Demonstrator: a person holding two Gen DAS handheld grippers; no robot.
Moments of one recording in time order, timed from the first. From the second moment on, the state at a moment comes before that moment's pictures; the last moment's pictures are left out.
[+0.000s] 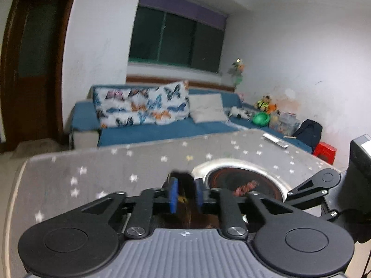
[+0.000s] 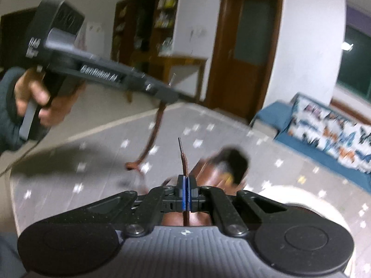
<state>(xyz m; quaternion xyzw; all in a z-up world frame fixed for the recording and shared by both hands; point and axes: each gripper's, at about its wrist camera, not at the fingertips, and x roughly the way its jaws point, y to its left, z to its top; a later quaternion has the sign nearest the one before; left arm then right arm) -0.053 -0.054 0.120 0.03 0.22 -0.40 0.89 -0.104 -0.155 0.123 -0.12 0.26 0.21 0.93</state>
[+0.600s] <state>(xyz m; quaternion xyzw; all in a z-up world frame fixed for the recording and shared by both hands) -0.058 -0.055 0.099 0.02 0.22 -0.37 0.90 -0.098 -0.164 0.080 -0.09 0.33 0.22 0.91</state>
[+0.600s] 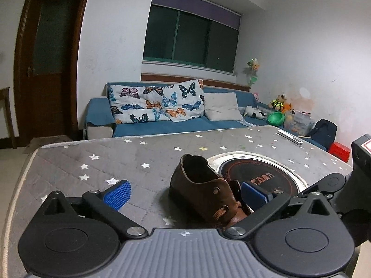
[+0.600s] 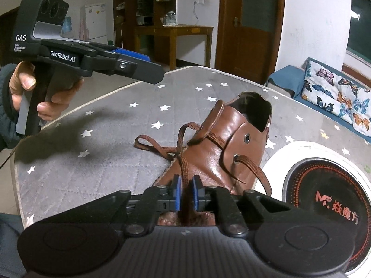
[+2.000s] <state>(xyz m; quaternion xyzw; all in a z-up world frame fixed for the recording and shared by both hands) -0.044 -0.080 0.092 -0.04 0.25 -0.34 0.90 -0.113 -0.171 0.083 -0.07 0.32 0.24 0.91</state>
